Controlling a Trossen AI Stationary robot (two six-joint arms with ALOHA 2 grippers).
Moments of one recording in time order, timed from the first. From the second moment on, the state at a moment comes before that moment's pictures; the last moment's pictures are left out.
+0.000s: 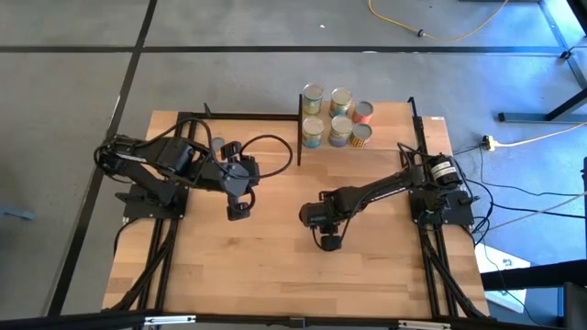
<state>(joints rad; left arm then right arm) -0.28 1.50 1.87 -1.35 -0.38 -0.36 0.21 1.91 1.29 -0.76 0.00 0.17</state>
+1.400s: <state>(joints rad) -0.33 1.50 1.87 -1.35 -0.38 -0.36 0.08 1.95 1.33 -0.80 0.02 0.17</state>
